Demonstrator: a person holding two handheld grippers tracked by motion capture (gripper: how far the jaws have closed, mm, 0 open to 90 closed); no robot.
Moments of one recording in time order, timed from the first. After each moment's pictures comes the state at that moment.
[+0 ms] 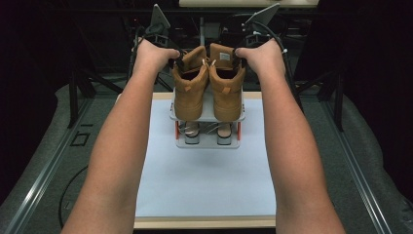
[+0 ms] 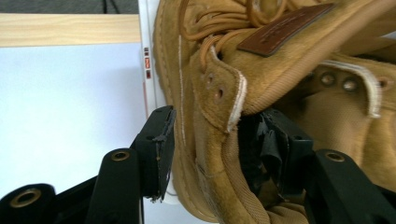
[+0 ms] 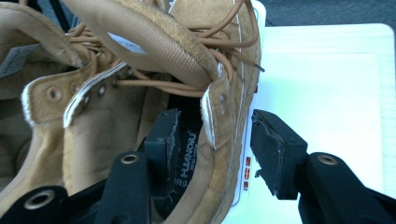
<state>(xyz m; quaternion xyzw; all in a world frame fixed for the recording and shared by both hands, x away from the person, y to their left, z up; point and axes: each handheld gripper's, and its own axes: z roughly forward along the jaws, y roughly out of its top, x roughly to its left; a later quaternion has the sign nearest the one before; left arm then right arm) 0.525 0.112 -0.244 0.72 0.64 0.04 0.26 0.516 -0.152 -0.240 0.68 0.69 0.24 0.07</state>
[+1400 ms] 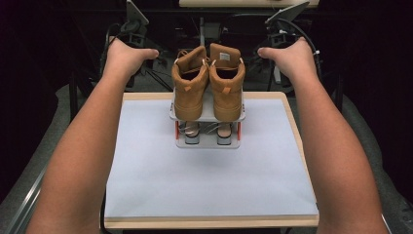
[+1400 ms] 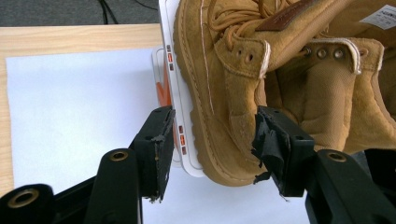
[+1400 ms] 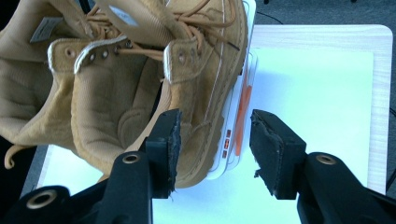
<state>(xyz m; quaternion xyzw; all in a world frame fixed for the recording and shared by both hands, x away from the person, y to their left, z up) 0.491 0.156 -0.227 0.73 0.62 0.05 0.28 0.483 -0.198 -0.223 0.65 0.70 0.27 0.06</state>
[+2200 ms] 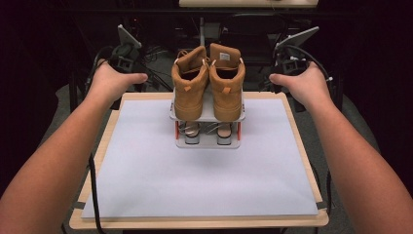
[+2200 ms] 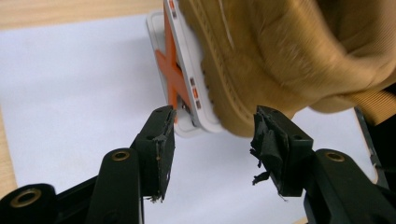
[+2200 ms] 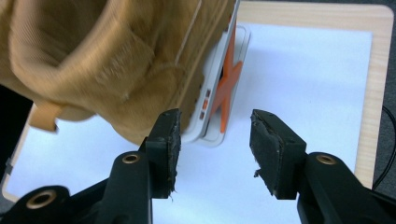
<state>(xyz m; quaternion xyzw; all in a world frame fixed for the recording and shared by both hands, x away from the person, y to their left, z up) 0.461 0.181 -0.268 0.76 0.59 0.02 0.27 0.446 -0.225 -0.263 0.63 0.73 0.27 0.06</state>
